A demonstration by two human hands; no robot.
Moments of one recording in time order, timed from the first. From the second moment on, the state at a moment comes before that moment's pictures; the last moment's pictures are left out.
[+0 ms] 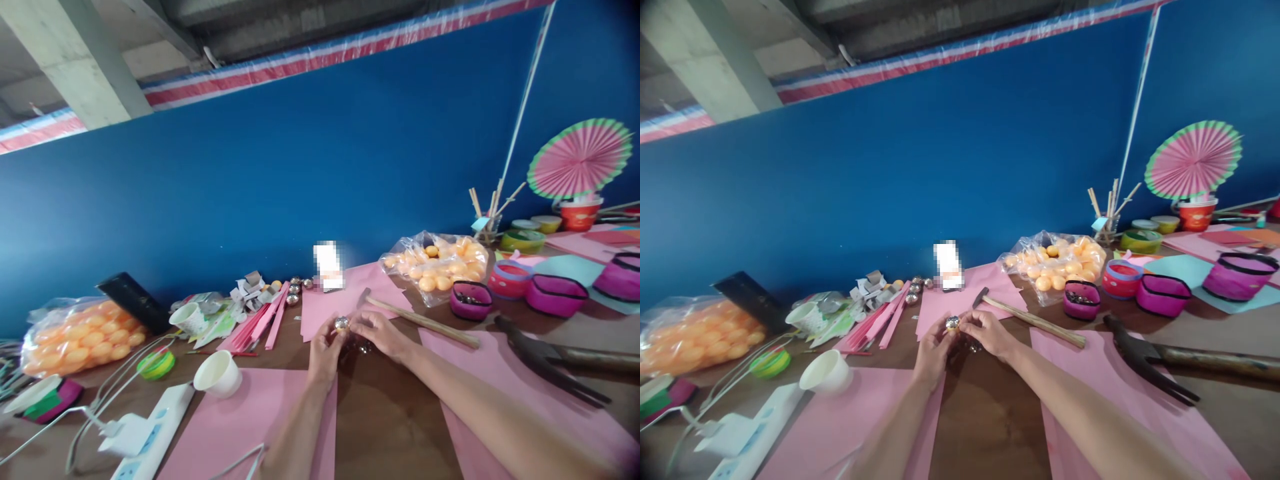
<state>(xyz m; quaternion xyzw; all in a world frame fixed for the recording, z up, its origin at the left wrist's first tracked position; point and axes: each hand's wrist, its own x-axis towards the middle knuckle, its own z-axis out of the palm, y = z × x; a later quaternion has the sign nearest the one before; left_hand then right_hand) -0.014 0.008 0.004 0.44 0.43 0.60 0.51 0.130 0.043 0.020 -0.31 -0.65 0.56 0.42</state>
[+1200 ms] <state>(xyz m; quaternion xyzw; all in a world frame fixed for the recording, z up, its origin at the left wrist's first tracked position) -0.016 0.008 0.000 0.44 0.44 0.60 0.51 0.133 0.042 0.023 -0.31 -0.66 0.56 0.39</state>
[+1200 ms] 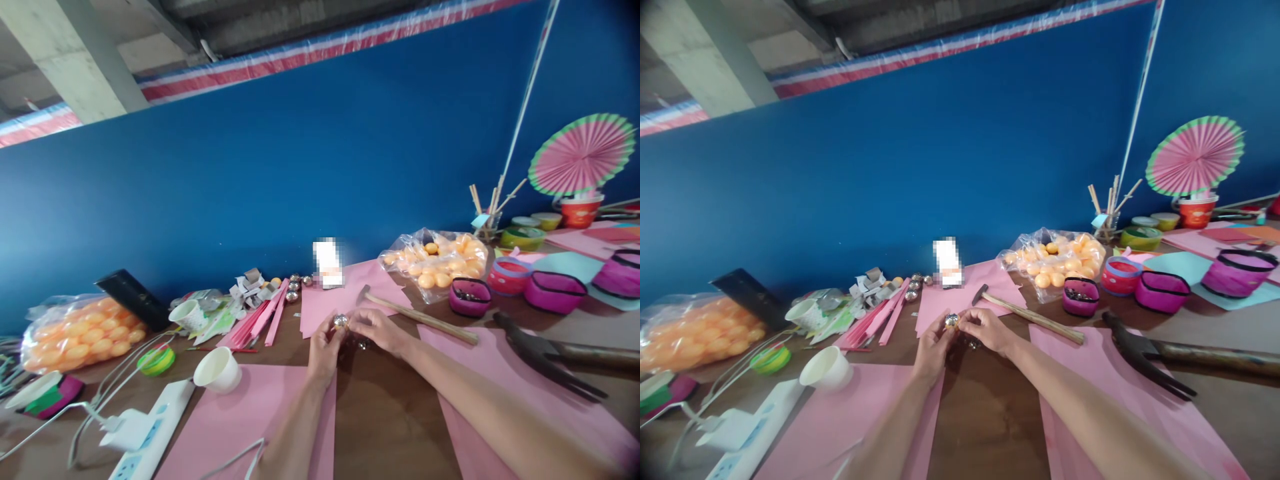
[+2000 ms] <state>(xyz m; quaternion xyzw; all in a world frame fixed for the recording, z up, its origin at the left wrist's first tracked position) -0.012 0.006 0.004 0.48 0.45 0.59 0.46 0.136 0.048 0.021 -0.32 -0.67 0.55 0.38</state>
